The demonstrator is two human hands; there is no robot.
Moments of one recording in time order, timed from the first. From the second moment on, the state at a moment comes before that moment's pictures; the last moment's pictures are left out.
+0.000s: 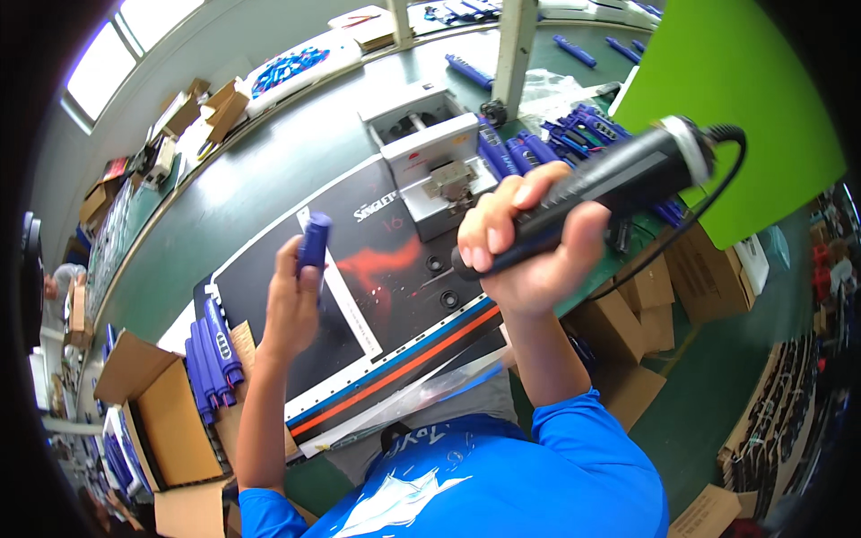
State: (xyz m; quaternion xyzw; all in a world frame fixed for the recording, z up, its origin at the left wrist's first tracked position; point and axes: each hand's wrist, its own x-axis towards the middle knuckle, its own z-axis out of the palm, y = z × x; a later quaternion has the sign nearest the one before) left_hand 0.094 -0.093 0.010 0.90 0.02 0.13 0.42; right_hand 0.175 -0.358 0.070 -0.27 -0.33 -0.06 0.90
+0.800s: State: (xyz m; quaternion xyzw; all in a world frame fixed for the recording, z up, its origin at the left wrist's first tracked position) left_hand 0.010 -0.130 0.023 0.16 -0.04 0.22 0.96; right_hand 0.065 -0.263 0.072 -0.17 -0.39 0.04 0.90
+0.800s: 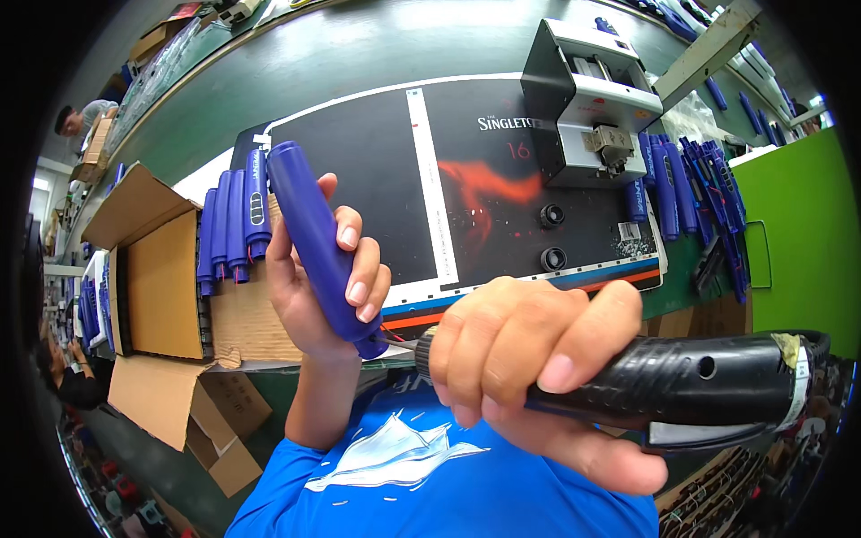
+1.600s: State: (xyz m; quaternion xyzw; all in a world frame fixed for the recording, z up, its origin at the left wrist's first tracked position) left_hand 0.021 -0.059 0.020 0.92 0.28 0.19 0.20; right_hand 0.205 -0.347 0.059 -0.34 -0.29 -0.14 0.88
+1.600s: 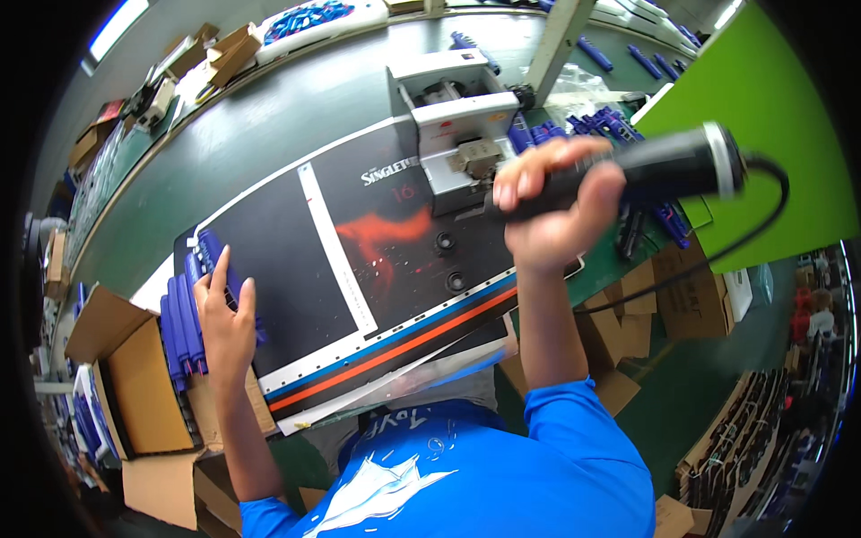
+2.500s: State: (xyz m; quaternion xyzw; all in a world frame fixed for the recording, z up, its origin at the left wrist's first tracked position) left_hand 0.222 -0.296 -0.016 0.87 -0.34 0.35 -0.06; right_hand 0.164 -0.465 0.076 -0.33 -0.20 -0.28 0.88
